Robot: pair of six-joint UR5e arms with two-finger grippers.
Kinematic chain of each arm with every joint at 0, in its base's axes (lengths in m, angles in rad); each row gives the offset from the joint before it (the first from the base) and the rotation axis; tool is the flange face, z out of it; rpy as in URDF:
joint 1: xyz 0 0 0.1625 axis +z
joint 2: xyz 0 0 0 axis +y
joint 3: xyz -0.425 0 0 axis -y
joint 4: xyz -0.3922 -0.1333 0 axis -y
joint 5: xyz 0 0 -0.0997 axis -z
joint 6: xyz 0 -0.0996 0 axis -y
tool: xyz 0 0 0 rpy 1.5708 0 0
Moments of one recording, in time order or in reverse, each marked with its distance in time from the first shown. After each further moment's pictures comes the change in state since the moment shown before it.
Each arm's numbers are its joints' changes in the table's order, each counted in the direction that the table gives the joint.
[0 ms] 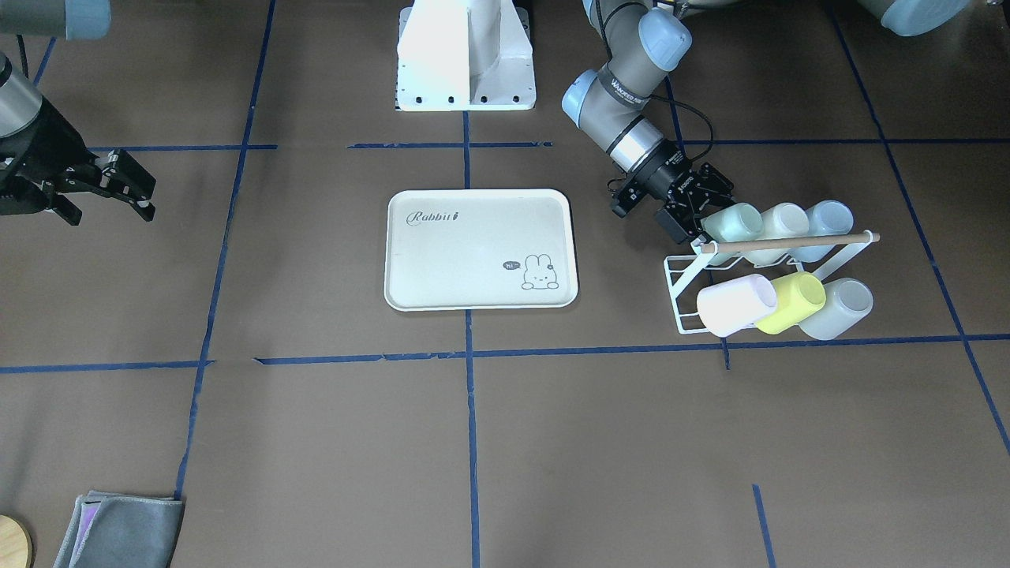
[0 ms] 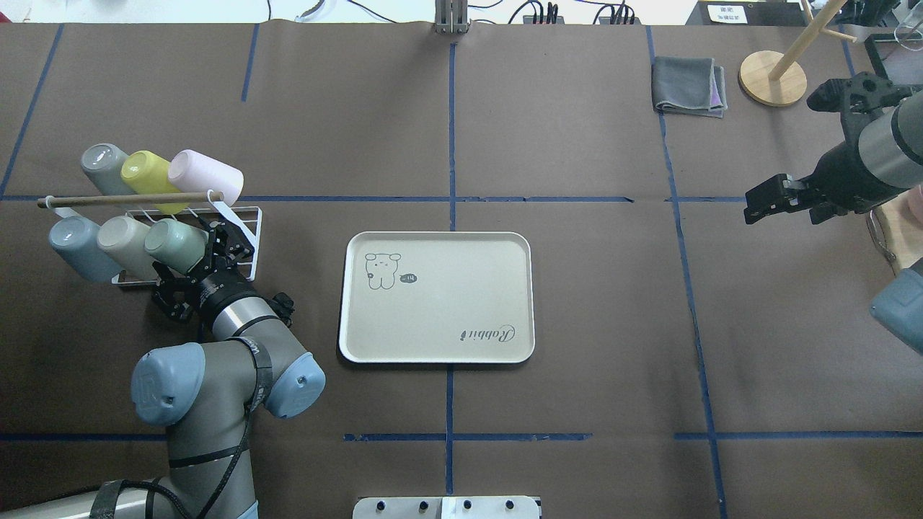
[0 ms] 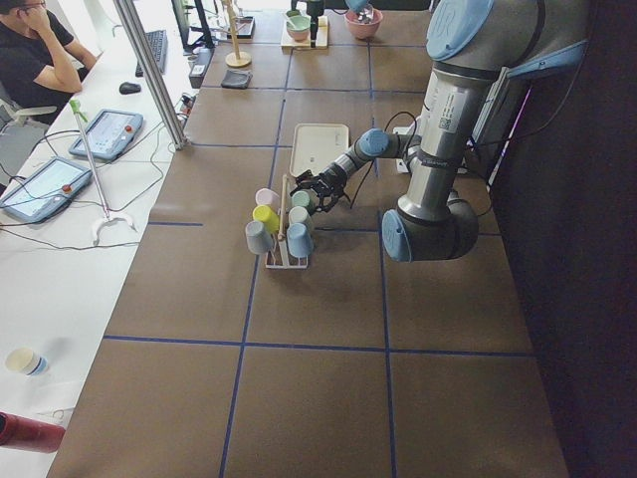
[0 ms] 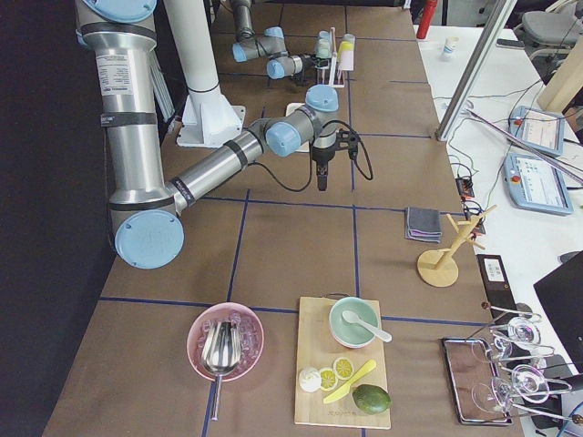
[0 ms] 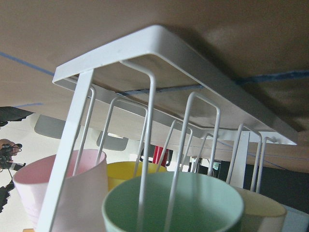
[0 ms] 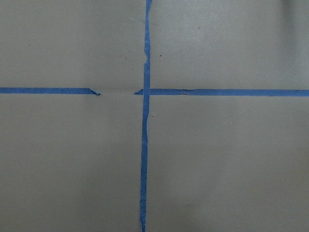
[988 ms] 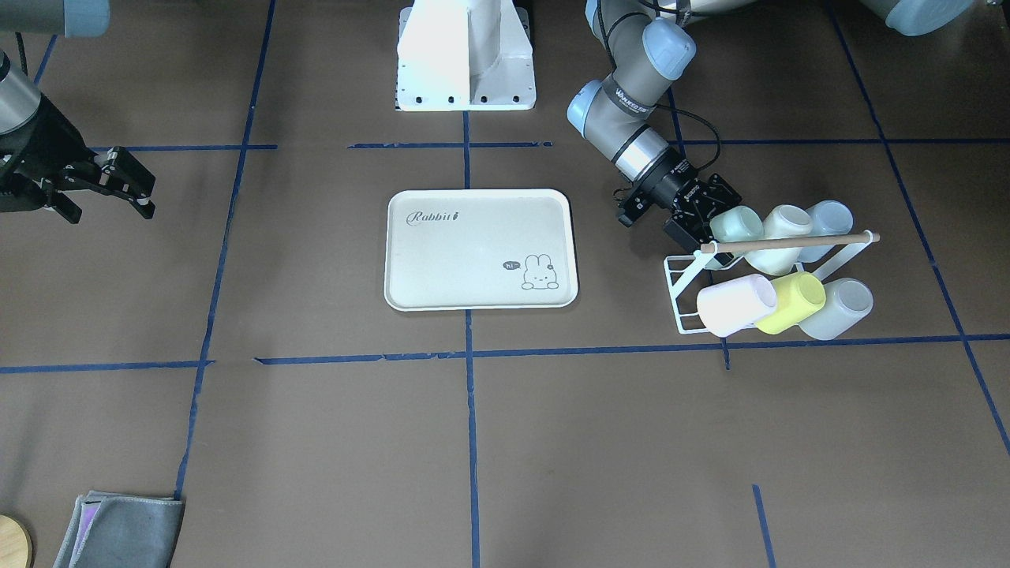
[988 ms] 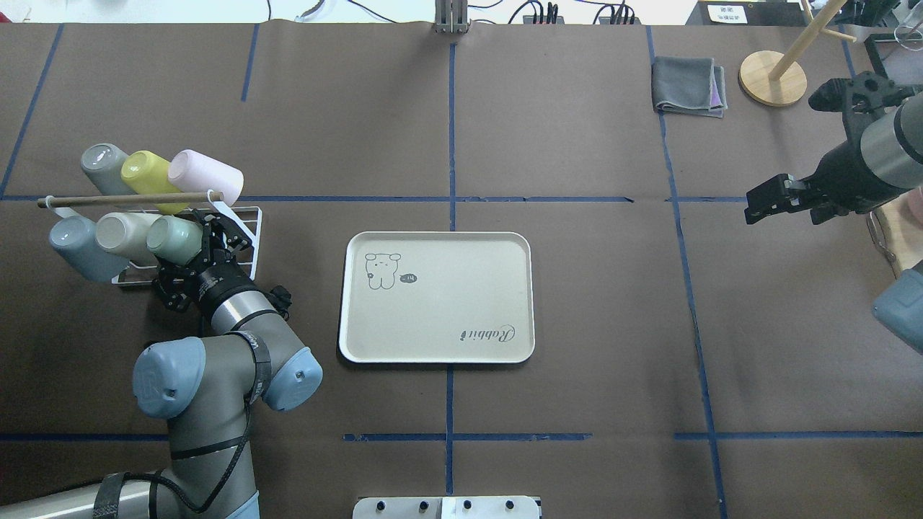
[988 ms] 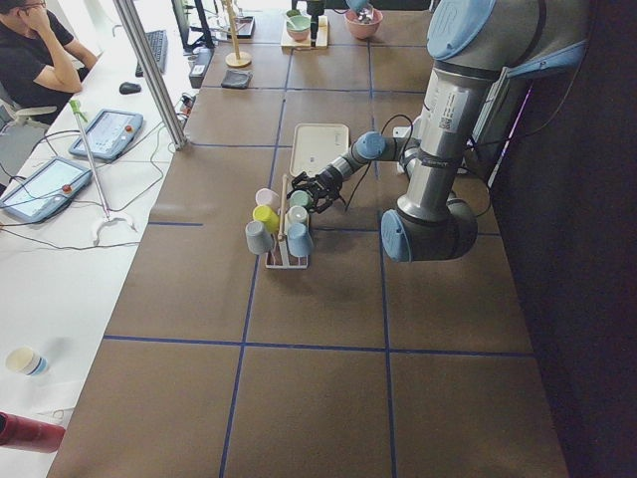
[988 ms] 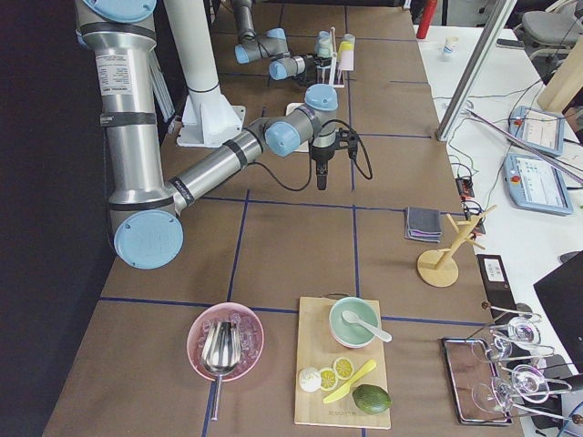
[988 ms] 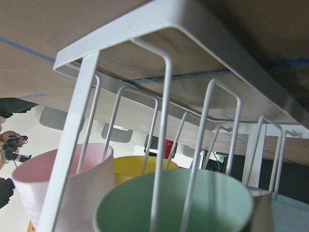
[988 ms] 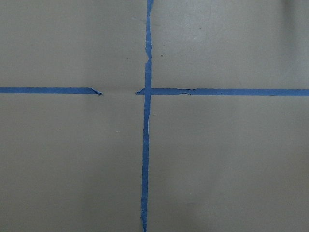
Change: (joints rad) left arm -0.010 0.000 0.025 -0.013 0.036 0.003; right arm 0.002 0.002 0.006 0.000 0.003 0.001
